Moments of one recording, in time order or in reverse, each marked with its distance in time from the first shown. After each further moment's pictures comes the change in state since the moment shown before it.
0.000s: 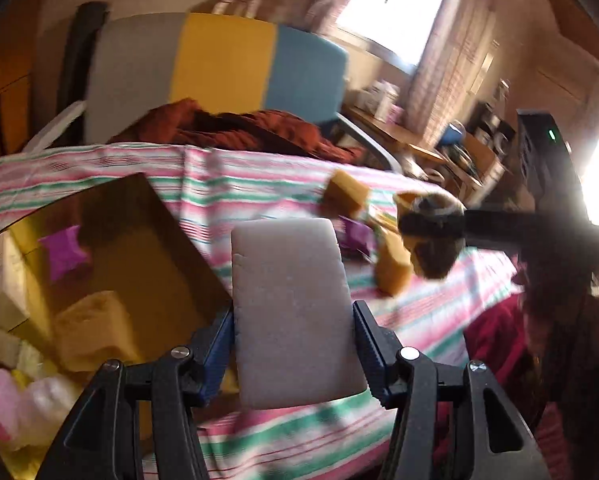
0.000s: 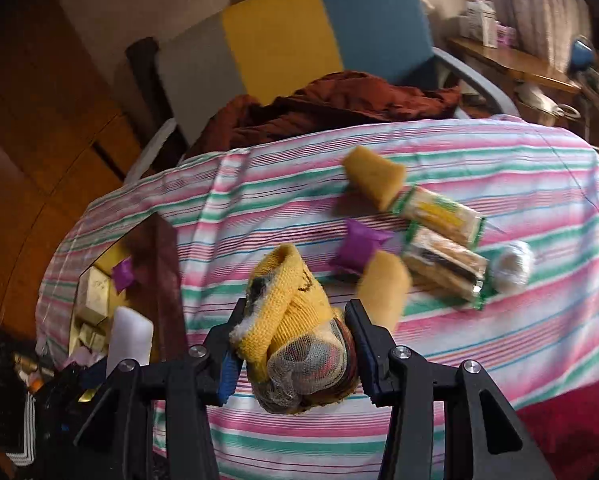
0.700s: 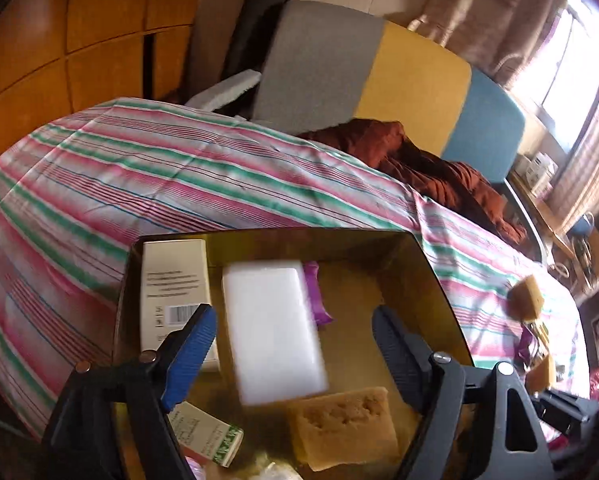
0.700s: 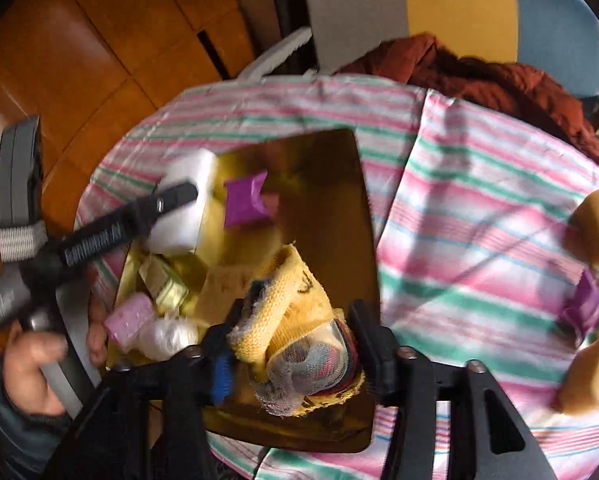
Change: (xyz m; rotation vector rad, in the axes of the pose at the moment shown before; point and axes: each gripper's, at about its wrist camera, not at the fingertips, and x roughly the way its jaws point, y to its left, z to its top) left arm 0.000 0.189 0.045 -0.346 -0.024 0.395; right arm 0.113 0.183 -0.012 -0.325 0.240 0.199
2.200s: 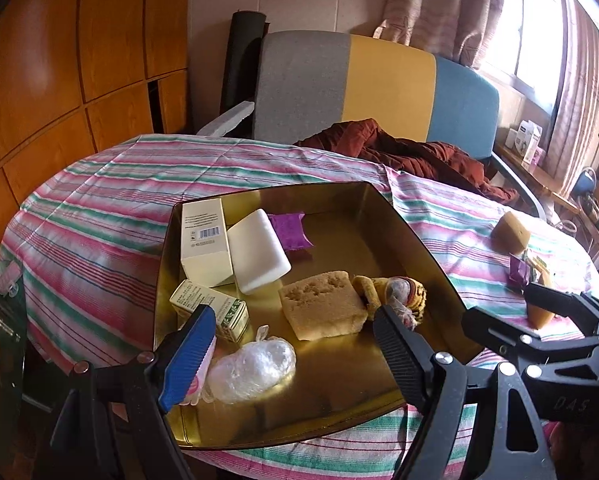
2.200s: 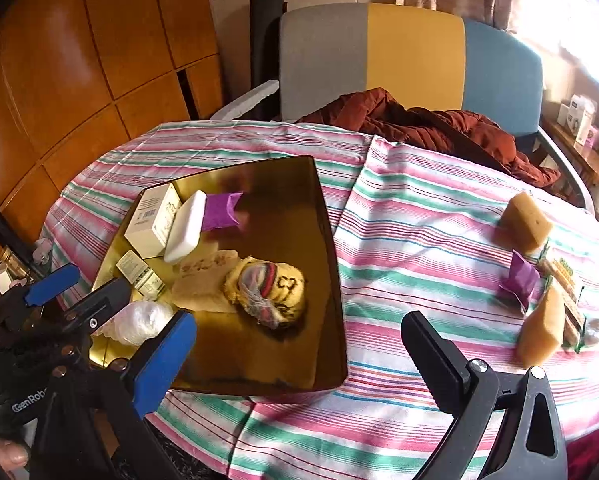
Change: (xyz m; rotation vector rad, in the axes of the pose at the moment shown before) left arm -0.095 -0.041 -0.101 0.161 -0.102 0.092; right arm -0.049 0.016 -0.063 -0.020 -0.241 -0.220
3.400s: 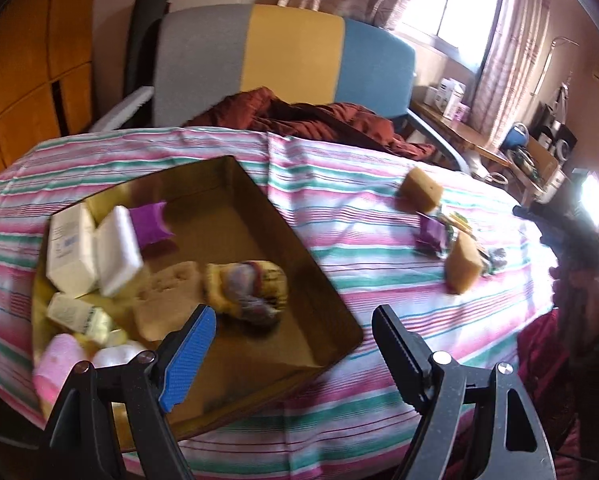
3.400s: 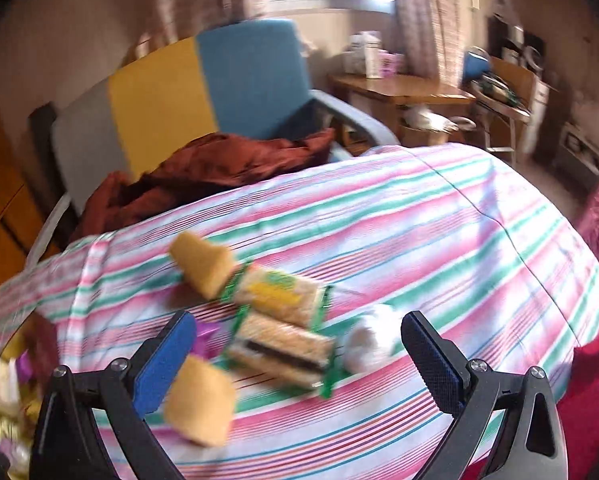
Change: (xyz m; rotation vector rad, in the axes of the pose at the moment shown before) left arm 0.016 -0.092 0.006 0.144 0.120 -0.286; right arm -0.059 -0.322 -0.019 0.549 -0.125 -0.446
